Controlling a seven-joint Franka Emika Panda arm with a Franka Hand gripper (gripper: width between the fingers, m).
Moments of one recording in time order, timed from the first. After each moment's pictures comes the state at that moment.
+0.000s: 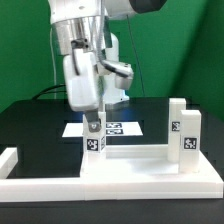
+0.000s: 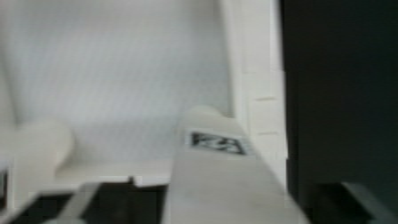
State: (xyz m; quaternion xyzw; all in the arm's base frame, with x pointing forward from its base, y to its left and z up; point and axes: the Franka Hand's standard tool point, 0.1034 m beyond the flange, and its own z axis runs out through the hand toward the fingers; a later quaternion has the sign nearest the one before) arm 0.647 -0.058 0.107 -0.72 0.69 0.02 0.06
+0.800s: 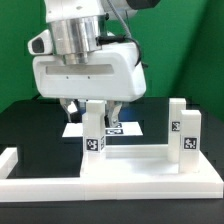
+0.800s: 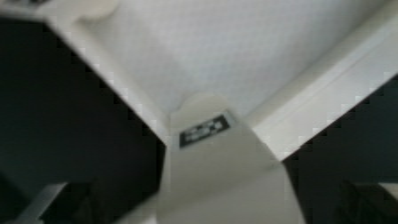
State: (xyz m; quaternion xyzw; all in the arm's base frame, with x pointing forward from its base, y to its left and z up) arm 0.650 -0.062 0.115 -0.96 0.27 0.02 0.05
